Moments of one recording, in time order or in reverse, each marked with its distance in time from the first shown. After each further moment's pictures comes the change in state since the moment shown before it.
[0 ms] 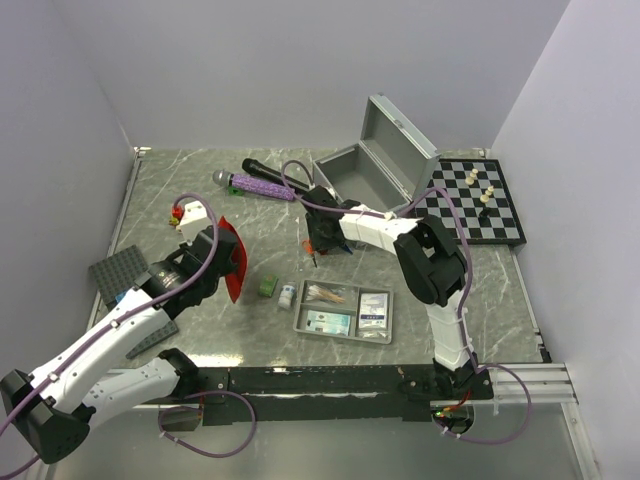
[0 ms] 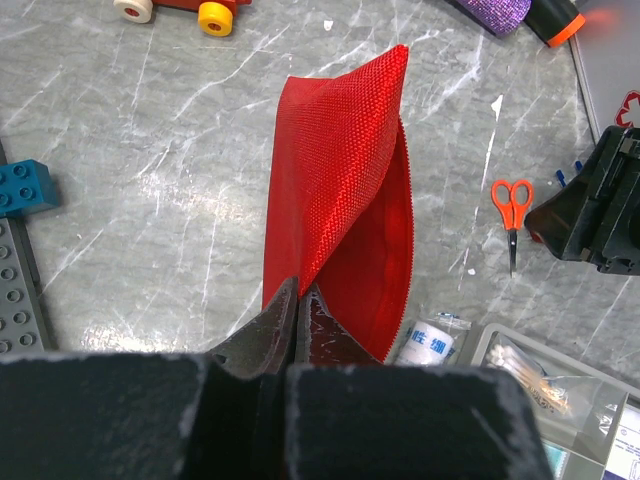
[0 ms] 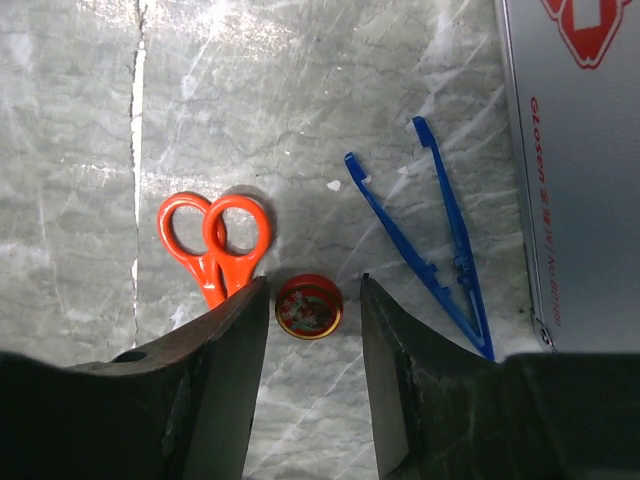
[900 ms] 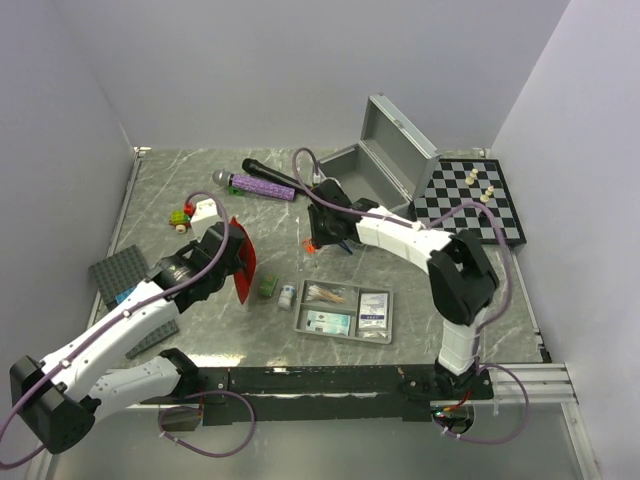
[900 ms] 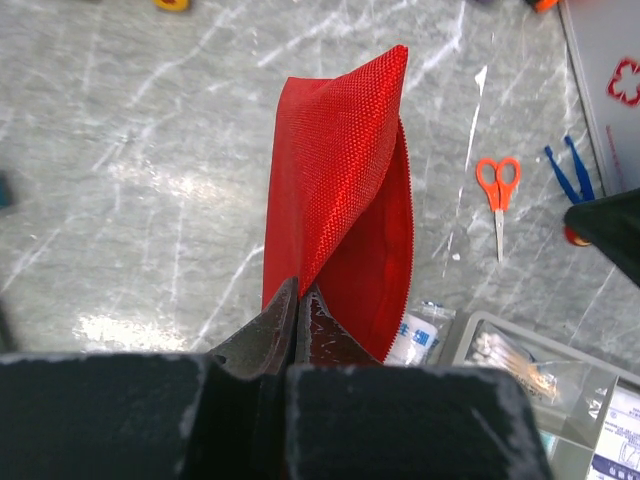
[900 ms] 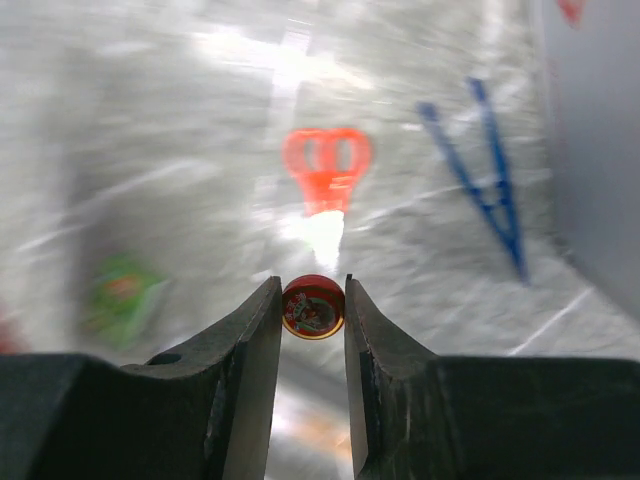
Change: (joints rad) left arm 0.002 0.063 -0.005 0.055 0.059 0.006; right arm 0.026 -0.220 -0.093 0.011 -0.079 0.047
